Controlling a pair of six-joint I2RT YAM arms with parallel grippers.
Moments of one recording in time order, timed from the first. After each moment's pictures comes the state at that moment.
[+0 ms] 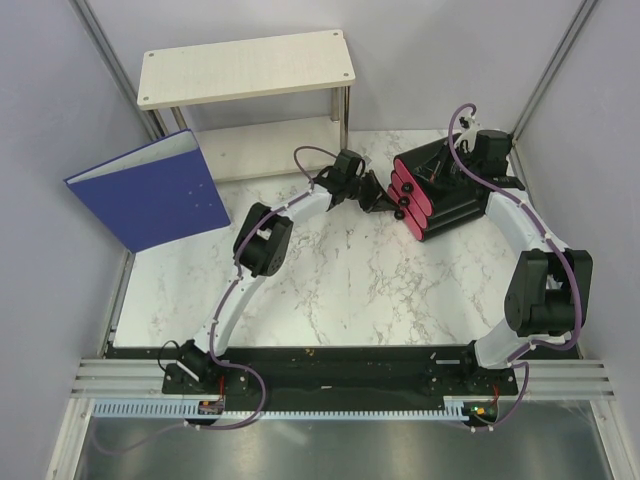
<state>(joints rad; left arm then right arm) -0.61 2.66 2.20 -0.17 0.64 -1.13 -0.01 1.63 1.23 -0.14 -0.51 0.41</state>
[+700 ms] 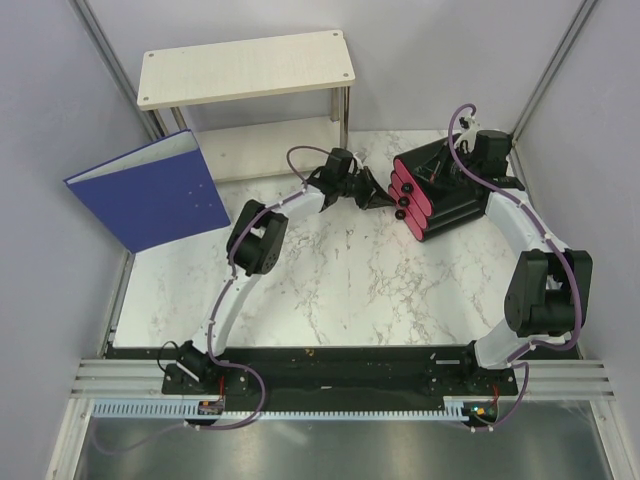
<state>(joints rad) -0.58 2.62 2.09 0.01 0.71 -1.17 -0.01 1.63 1.23 -0.14 -0.51 0.42</state>
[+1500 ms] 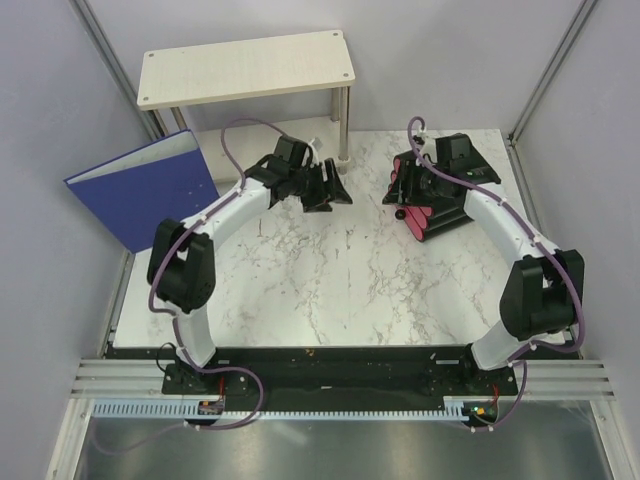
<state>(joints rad) -0.49 1.90 1.57 -0.40 0.44 -0.68 0.18 1.61 1.34 -0.53 -0.46 0.29</state>
